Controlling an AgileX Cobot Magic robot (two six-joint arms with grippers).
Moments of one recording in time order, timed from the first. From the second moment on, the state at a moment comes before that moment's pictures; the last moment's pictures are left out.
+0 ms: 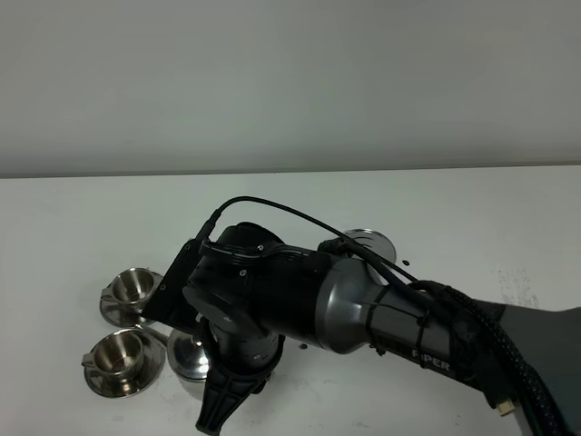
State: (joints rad) left arm 0.05 0.00 -0.46 -0.16 1.07 0.17; right arm 1.07 2.12 -1.72 -0.21 1.07 -0.04
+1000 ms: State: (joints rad) left arm 0.05 0.00 -0.46 -0.16 1.07 0.17; right arm 1.07 2.21 -1.92 -0.27 1.22 -0.17
